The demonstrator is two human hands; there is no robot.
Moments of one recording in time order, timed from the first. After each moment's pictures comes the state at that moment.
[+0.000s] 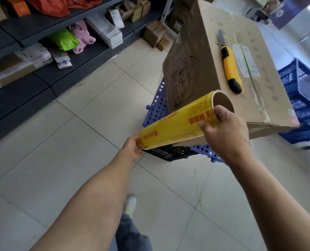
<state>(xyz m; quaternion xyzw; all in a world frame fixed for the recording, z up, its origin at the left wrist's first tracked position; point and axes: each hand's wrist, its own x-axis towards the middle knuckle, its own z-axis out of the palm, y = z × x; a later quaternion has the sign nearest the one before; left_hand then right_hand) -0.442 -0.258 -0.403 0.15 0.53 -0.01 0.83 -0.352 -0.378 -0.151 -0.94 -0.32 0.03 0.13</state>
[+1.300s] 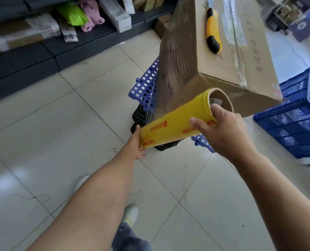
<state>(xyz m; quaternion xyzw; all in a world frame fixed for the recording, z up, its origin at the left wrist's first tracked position) -0.424 -0.424 -0.422 0.11 0.56 0.01 0.82 -0.321 -0.525 -0.163 -0.88 -0.47 0.07 0.07</state>
